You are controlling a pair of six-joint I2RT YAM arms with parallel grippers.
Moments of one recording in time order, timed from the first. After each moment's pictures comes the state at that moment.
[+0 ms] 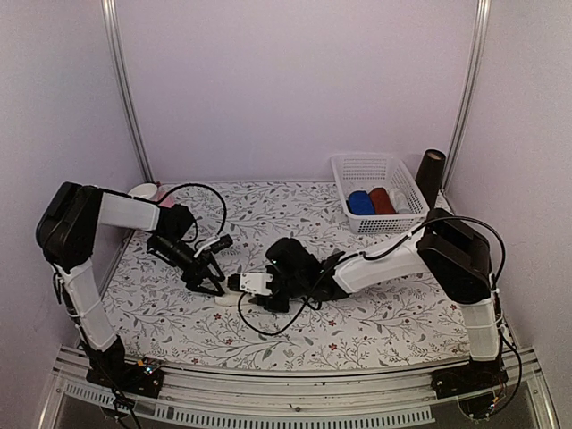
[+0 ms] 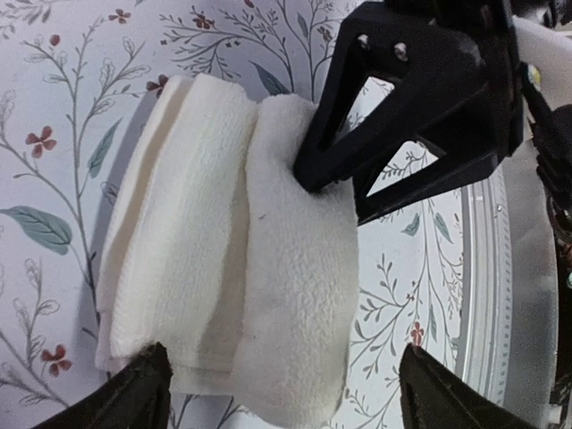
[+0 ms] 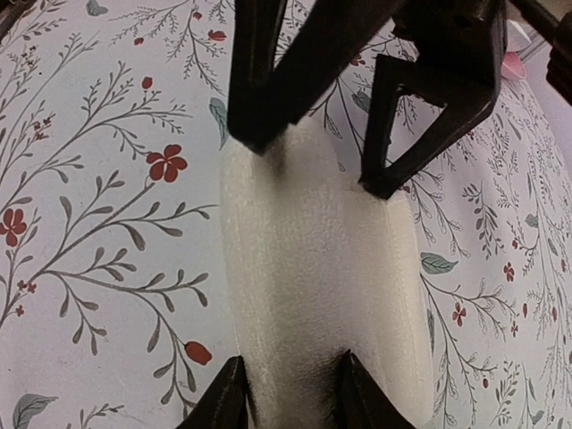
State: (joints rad) left arm -0.29 1.90 1.07 -0.76 0.88 0.87; right arm 1.10 2.16 1.34 0.12 -0.12 -0.58
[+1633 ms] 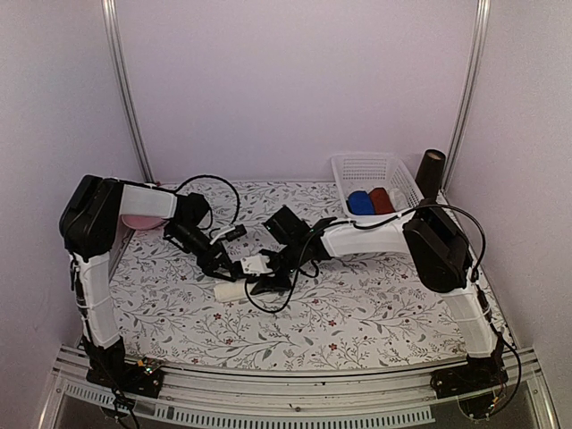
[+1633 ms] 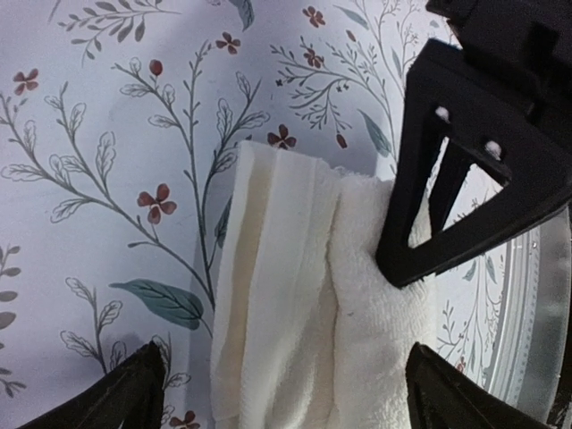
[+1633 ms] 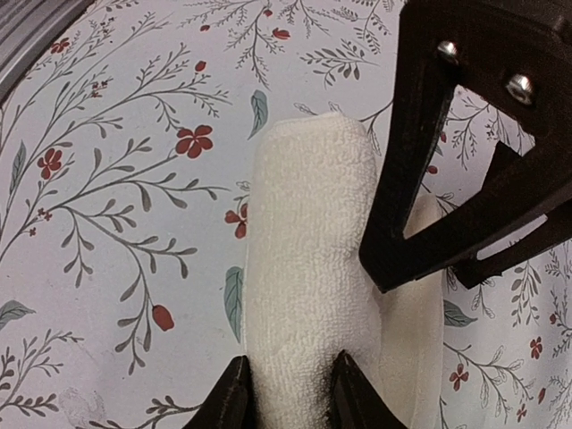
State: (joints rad) left arm -0.32 2.06 1.32 -0.81 0.75 0.72; right arm 0.96 2.33 1.74 -0.34 -0.48 -0.88
